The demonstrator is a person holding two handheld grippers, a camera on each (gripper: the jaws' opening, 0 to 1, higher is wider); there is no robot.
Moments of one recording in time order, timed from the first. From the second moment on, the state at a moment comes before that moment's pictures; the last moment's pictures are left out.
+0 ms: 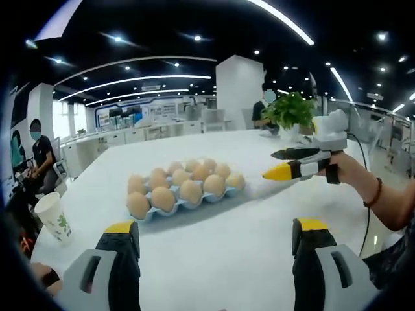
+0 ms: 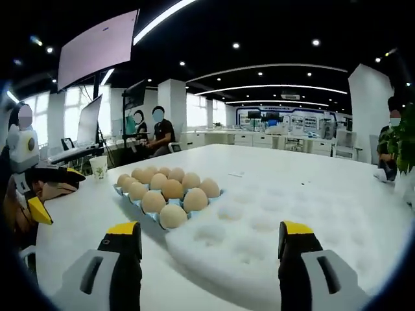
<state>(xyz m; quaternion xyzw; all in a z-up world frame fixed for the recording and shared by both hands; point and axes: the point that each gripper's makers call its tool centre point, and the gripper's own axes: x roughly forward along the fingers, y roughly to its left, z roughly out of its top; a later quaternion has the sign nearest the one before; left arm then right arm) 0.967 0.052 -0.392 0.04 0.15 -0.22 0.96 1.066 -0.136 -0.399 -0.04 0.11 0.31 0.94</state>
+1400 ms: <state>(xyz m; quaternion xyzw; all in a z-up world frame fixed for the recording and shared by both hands) 0.959 0.050 -0.398 0.05 0.16 -0.22 0.96 0.970 -0.255 -0.408 -0.06 0.15 0.28 0.95</state>
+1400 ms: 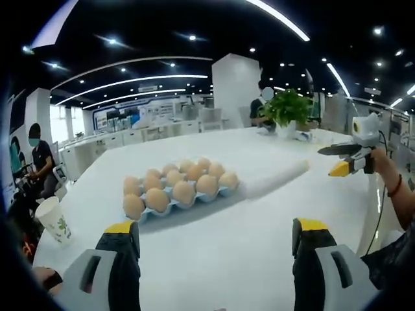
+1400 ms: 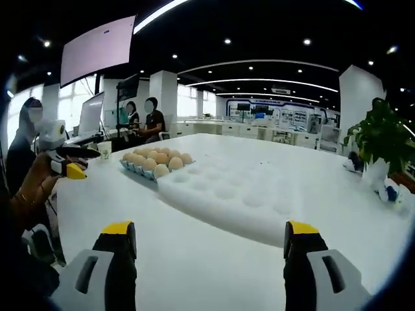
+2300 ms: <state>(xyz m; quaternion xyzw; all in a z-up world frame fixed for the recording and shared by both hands) 0.944 0.054 -0.392 0.06 0.14 -0.22 0.96 0.946 -0.266 -0.408 -0.04 0.15 0.29 0.95</state>
